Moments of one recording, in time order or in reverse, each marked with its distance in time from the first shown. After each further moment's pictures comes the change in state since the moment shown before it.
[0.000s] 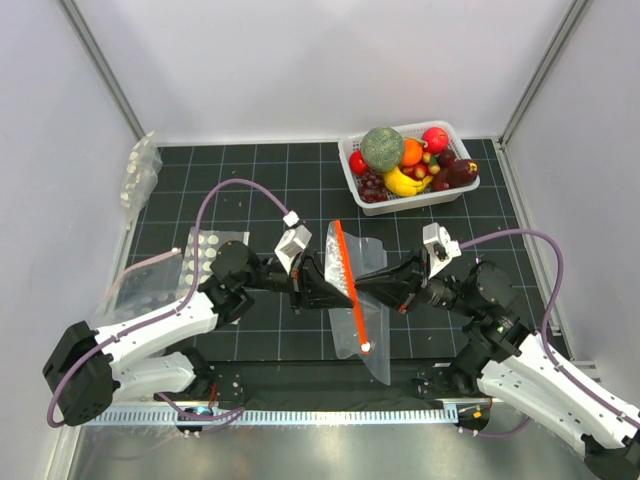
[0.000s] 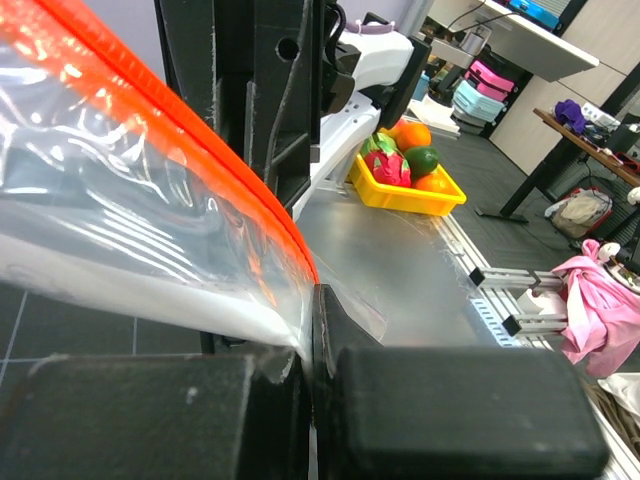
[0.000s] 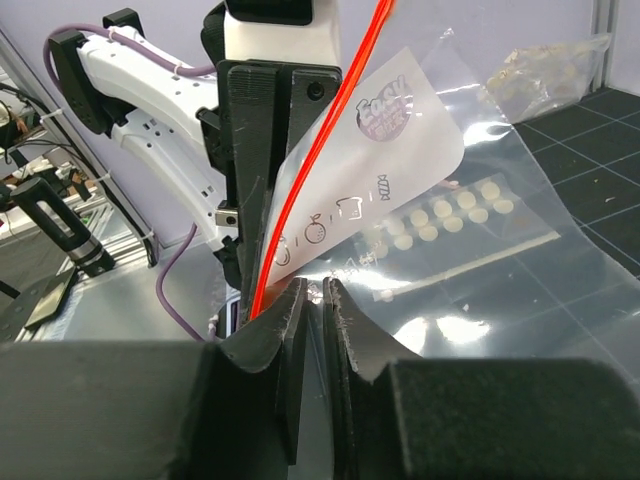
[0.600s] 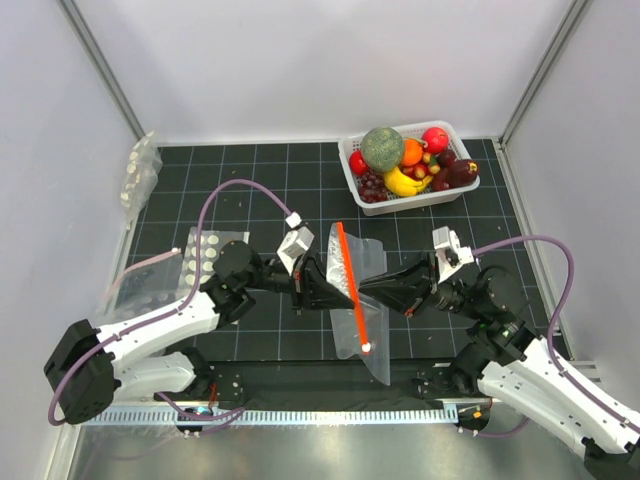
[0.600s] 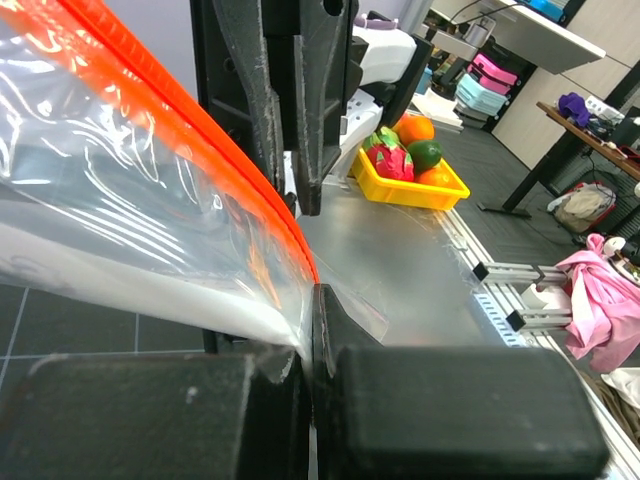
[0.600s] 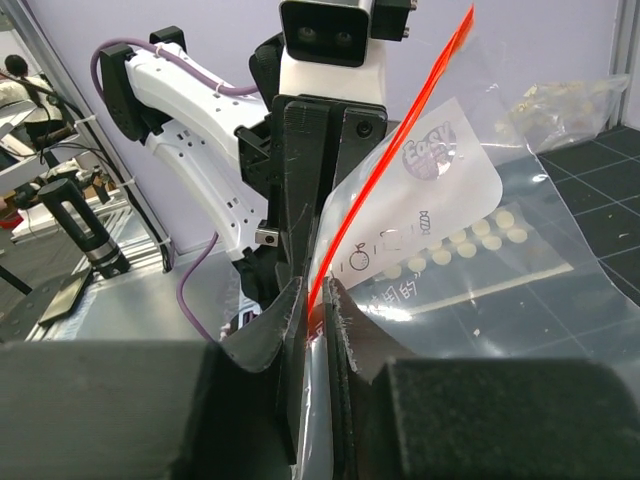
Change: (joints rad) left arm -0.005 0.011 0.000 -0.009 -0.002 0.022; right arm 0.000 -0.046 0.000 0.037 -0.037 0.011
